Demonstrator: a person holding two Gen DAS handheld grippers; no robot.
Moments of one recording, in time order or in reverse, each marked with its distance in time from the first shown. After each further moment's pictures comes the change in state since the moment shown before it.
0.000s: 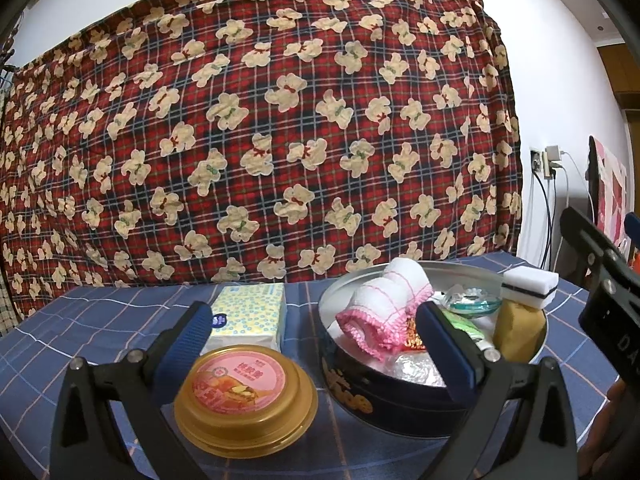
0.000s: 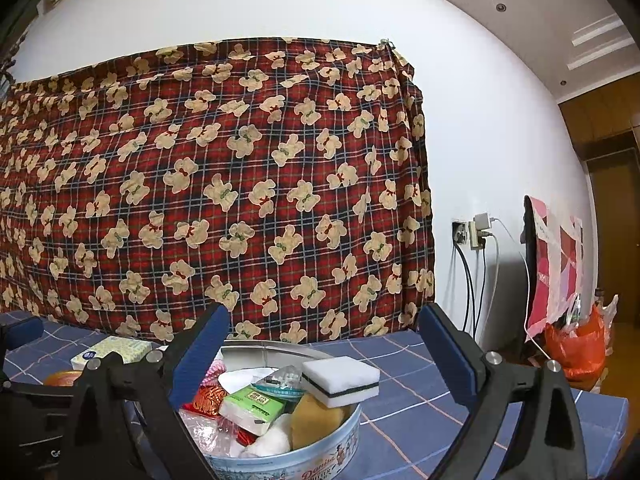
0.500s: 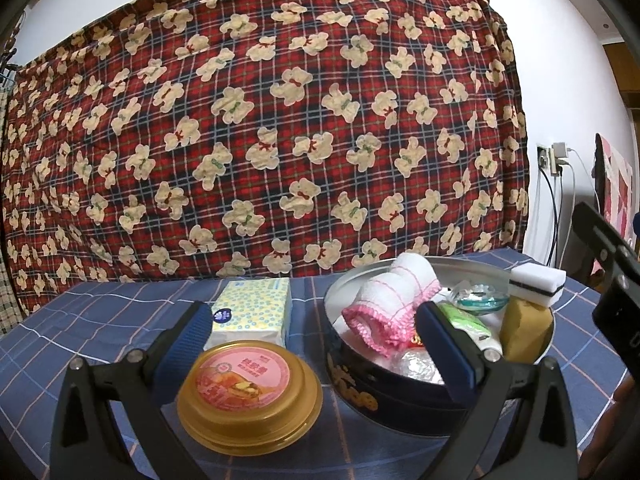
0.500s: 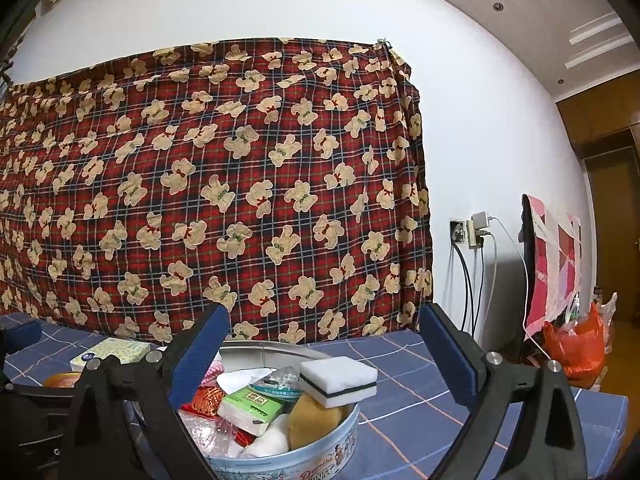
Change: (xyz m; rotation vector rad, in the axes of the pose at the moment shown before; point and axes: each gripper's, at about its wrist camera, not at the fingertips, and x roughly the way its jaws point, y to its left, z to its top) left arm 0.004 0.002 -0.002 -0.005 0.017 0.017; right arm 0.001 -0.001 0.000 0.007 0.003 0.002
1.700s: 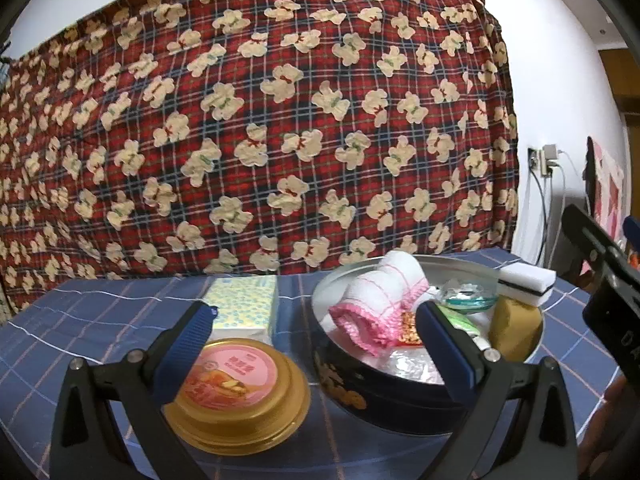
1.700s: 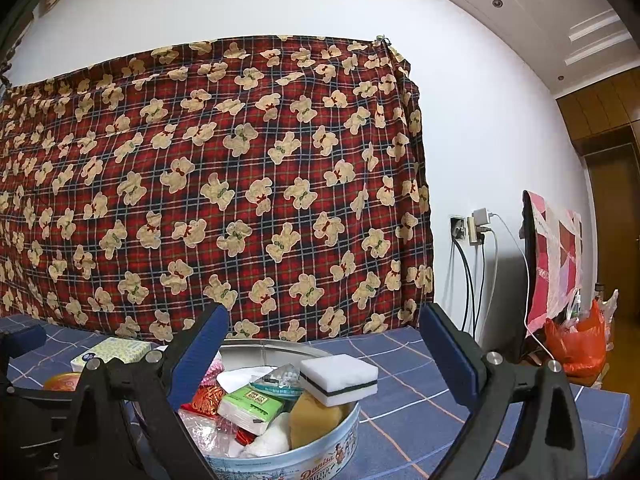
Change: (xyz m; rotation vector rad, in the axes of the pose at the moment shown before) left arm 0.001 -0.002 0.000 -0.015 0.013 -0.053; right arm 0.001 0.001 0.000 0.000 0.004 -0.001
